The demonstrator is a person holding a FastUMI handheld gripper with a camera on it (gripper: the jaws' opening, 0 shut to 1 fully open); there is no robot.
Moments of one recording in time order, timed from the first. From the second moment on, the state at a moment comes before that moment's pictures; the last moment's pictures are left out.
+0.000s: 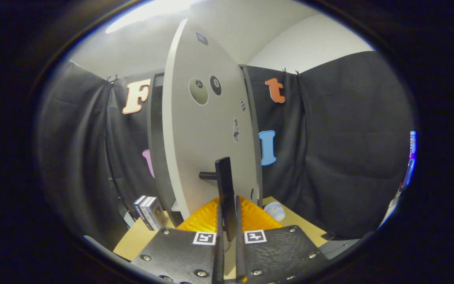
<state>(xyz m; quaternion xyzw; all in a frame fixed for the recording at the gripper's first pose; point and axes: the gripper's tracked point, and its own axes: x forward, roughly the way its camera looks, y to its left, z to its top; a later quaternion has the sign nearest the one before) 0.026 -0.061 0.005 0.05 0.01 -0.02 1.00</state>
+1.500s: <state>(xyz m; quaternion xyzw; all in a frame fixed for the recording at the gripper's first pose) 0.000 -0.236 -0.020 0.06 0.04 -0.06 1.00</state>
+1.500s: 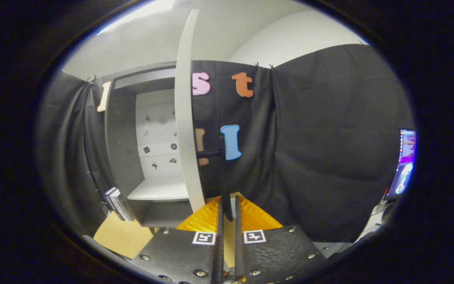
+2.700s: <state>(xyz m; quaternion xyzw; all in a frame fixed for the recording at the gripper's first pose) 0.052 0.010 -0.103 0.02 0.11 0.09 0.99</state>
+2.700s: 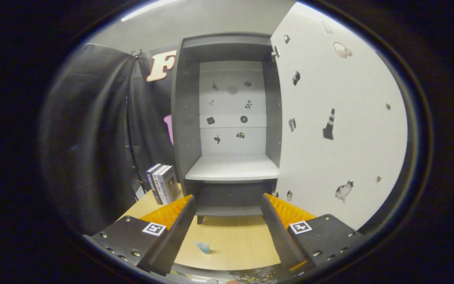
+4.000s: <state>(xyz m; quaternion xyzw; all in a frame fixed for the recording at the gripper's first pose) 0.078 0.107 -0.440 0.05 0.38 0.10 0.92</state>
